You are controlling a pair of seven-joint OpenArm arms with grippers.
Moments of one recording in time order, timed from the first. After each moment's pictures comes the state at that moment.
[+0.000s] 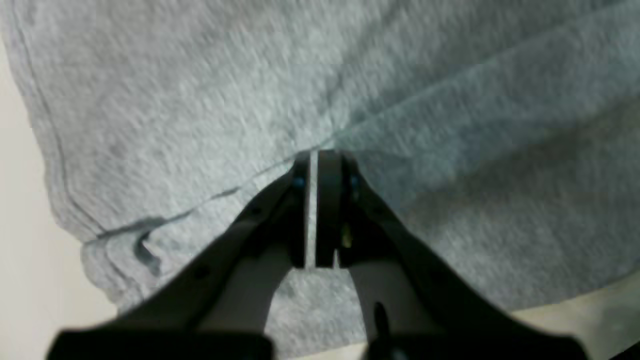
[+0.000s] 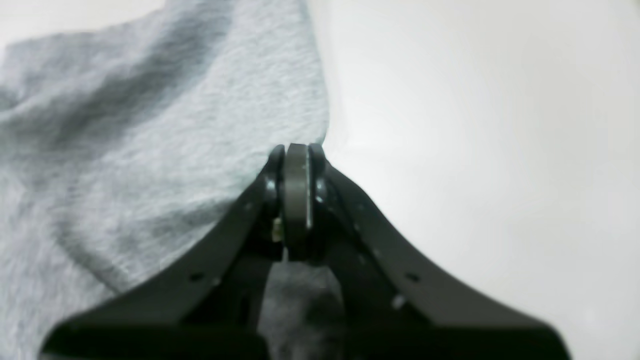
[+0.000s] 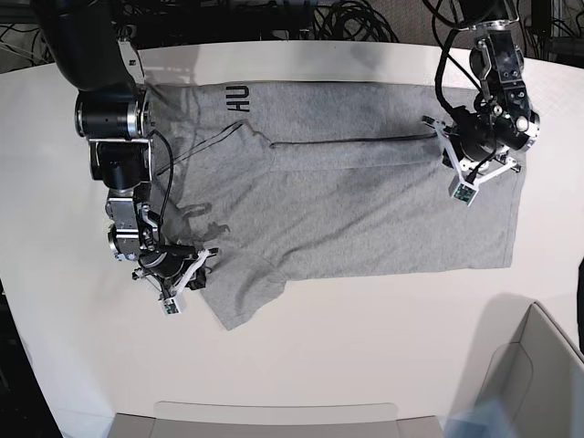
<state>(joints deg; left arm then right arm) 8.7 -13.6 -17.3 103.0 -11.4 -33.7 68.9 35.6 8.7 -0.5 28.9 -2.6 27.5 -12.0</state>
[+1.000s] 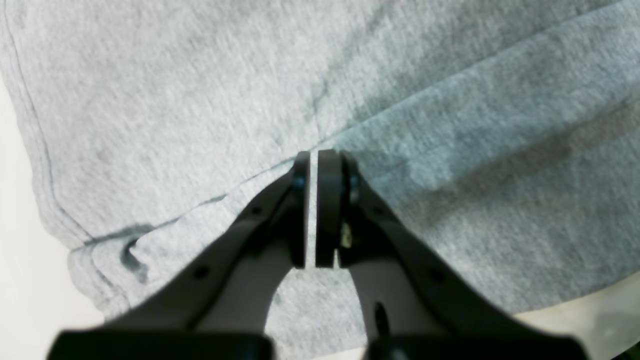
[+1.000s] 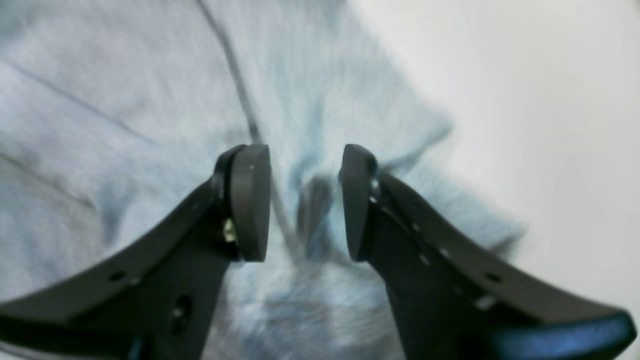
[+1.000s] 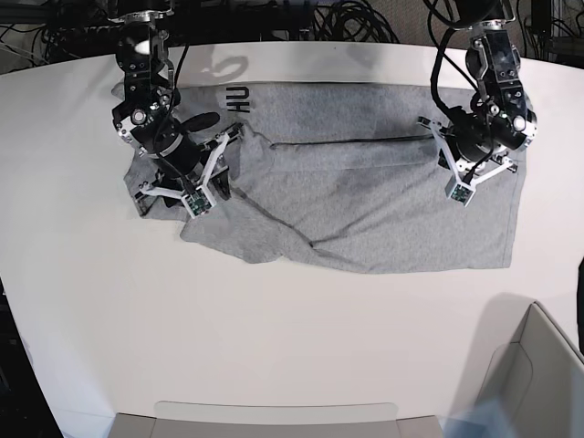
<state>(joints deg) 8.6 -12.4 -17.4 103.1 -11.4 -33.7 68.5 -8.6 6.3 -0.2 105.8 -3.8 28.2 -38.3</state>
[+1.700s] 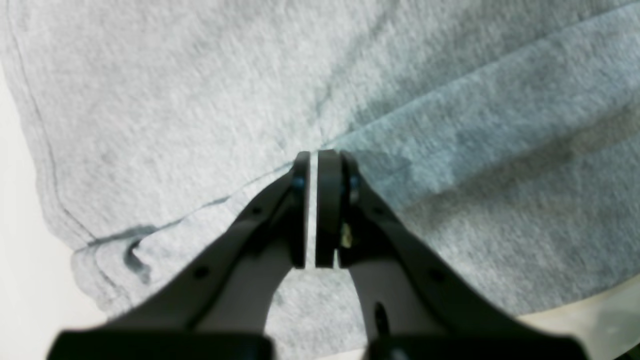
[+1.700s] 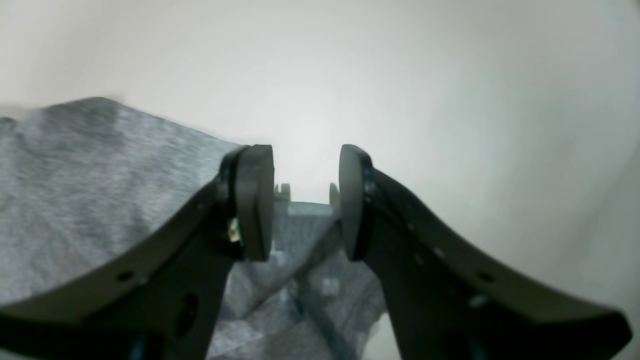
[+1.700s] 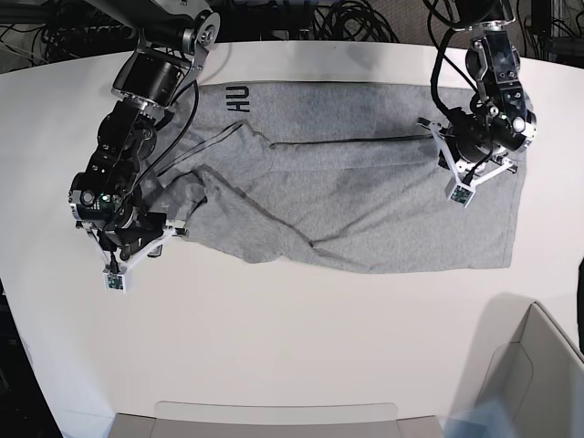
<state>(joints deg) 8.2 -12.4 -17.1 103.1 -11.3 -33.7 68.9 15.3 -4.4 23.6 94.5 -3.8 21.3 -66.5</state>
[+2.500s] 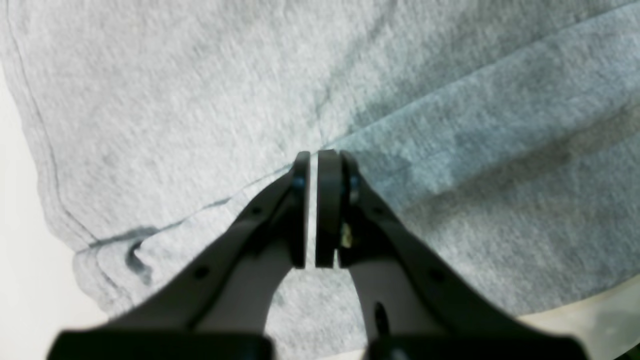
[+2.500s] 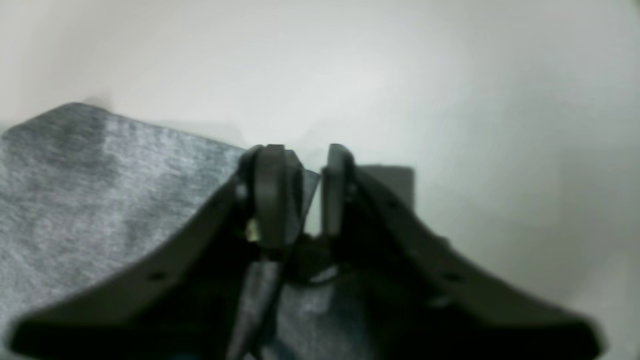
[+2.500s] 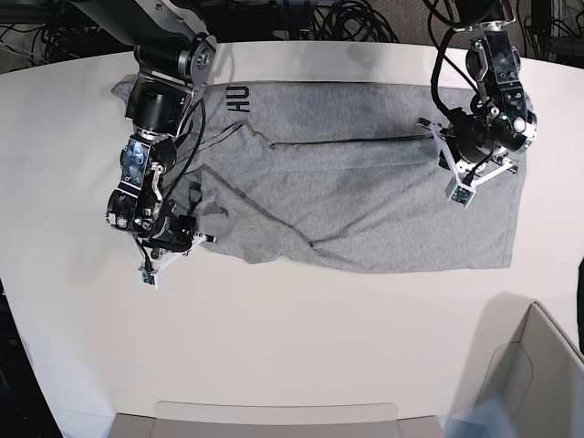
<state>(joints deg) 8.1 -12.4 -17.2 103.0 -11.4 -33.7 68.9 21.4 -4.3 23.2 66.0 -2.7 14.4 -52.8</state>
